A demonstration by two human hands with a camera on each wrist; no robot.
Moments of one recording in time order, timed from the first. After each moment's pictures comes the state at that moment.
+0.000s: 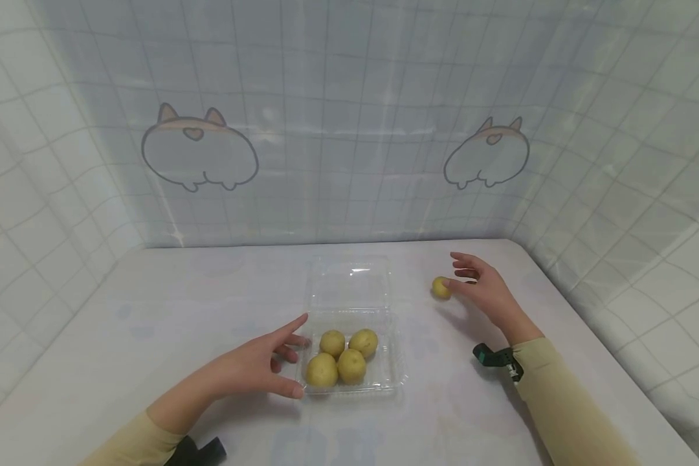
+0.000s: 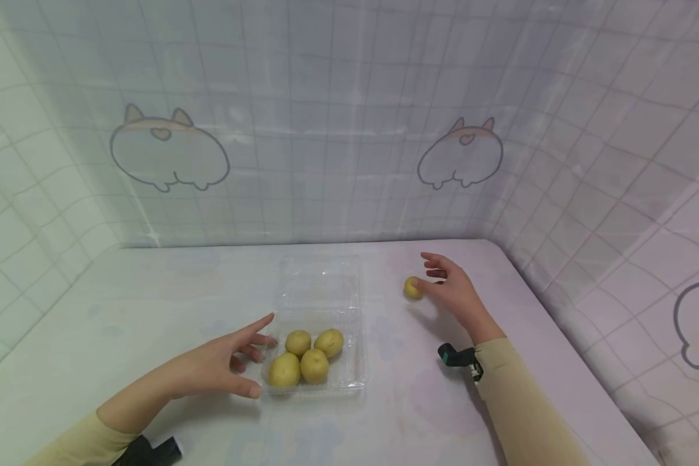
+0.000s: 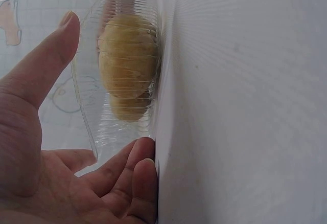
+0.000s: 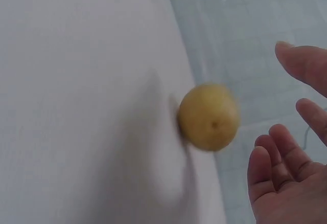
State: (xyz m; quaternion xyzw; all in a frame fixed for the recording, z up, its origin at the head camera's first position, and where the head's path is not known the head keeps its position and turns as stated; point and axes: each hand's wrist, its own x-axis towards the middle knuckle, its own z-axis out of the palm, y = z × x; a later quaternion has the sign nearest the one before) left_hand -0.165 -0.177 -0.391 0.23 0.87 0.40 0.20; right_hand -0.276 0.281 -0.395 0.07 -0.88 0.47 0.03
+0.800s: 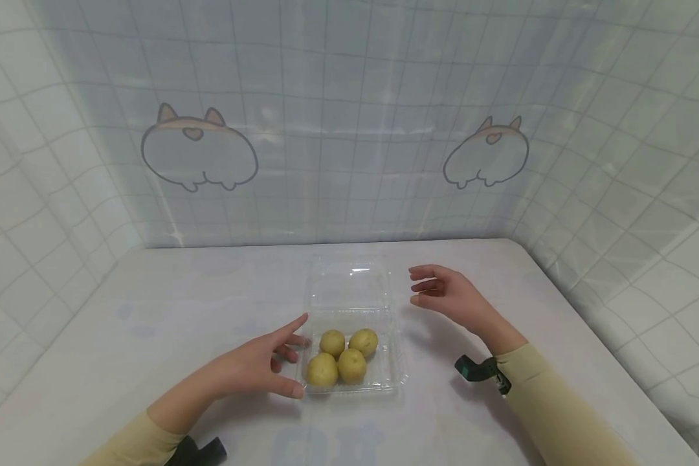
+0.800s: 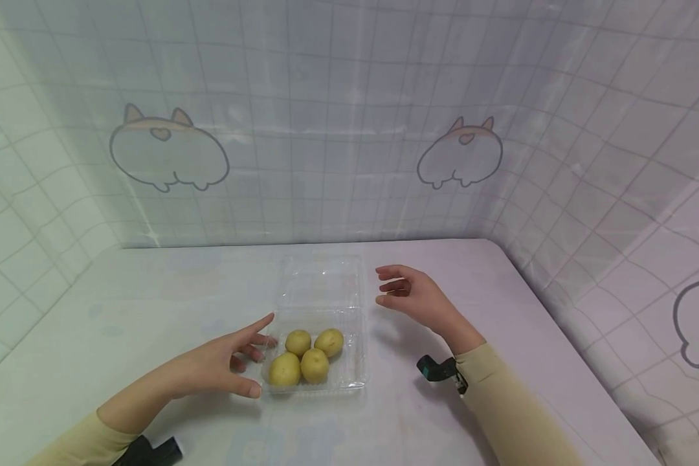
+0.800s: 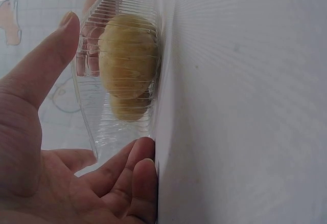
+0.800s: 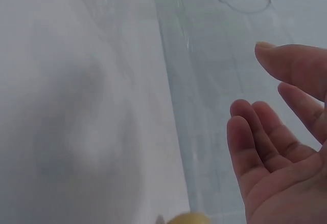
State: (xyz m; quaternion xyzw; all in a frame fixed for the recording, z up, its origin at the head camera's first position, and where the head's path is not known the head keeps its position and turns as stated) left_hand -0.165 -0.177 -0.393 0.22 0.87 0.40 0.20; right_hand -0.245 0.221 -0.372 0.18 -0.85 0.50 -0.04
